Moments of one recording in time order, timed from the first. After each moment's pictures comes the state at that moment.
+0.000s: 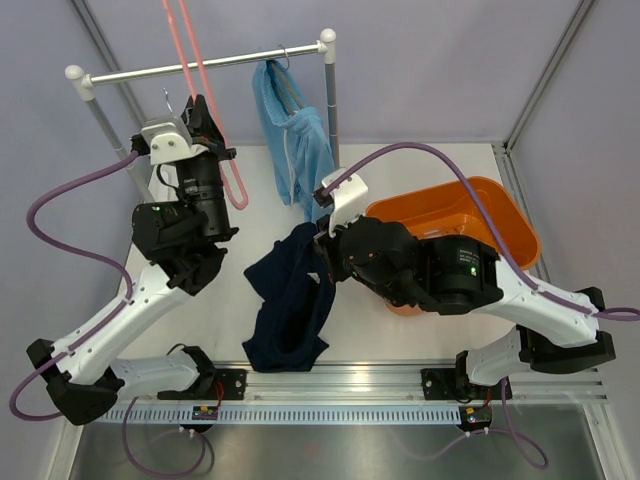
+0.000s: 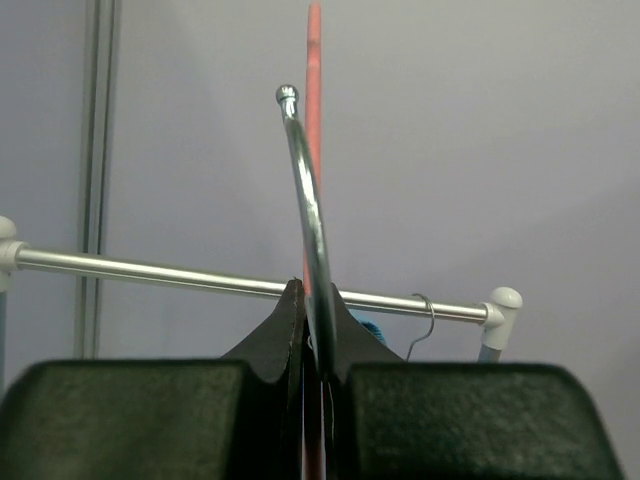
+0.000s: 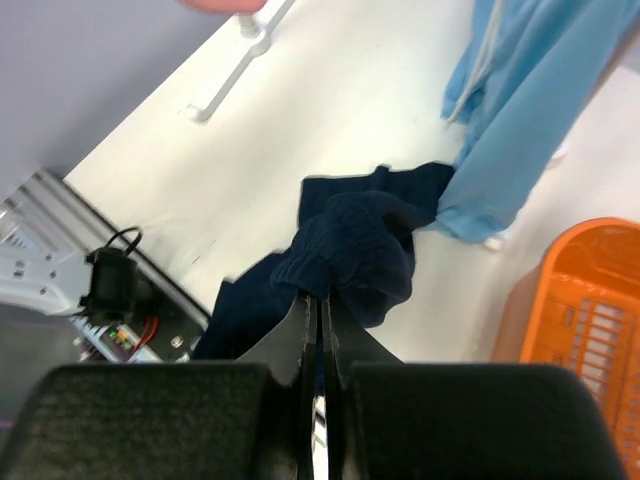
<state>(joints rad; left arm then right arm) -0.82 1.11 1.28 0.76 -0.78 0.49 1.42 1.43 1.93 -0.97 0.63 0.40</state>
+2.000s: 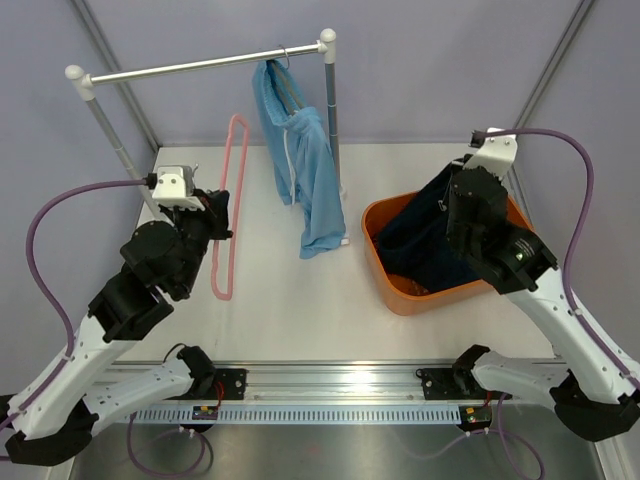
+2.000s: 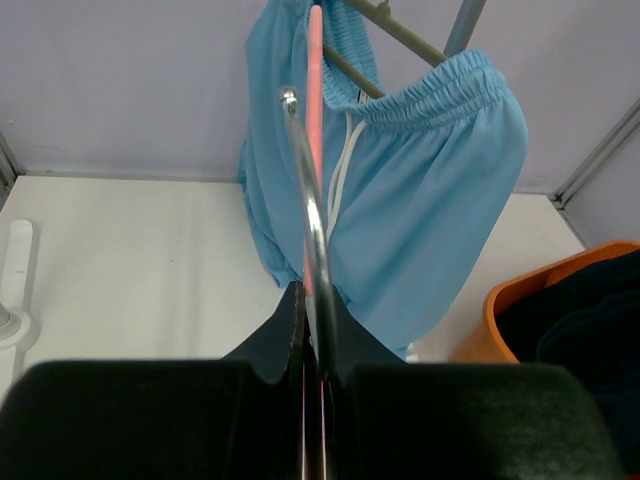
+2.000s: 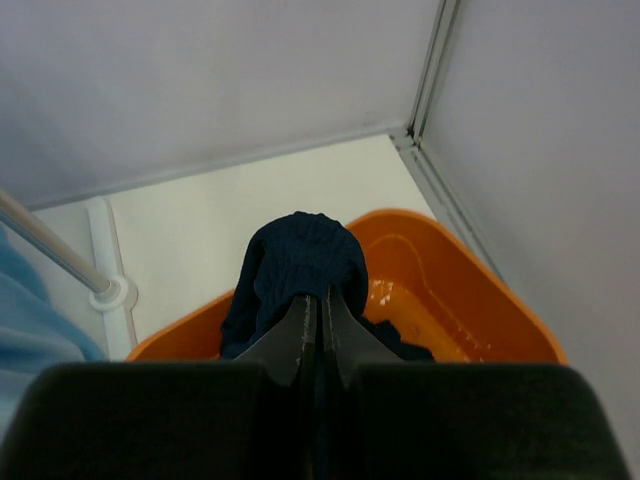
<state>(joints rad) -0.82 0.76 1.15 -0.38 -0.65 -0.20 0.68 1.07 1.41 -0.54 0.98 0.16</state>
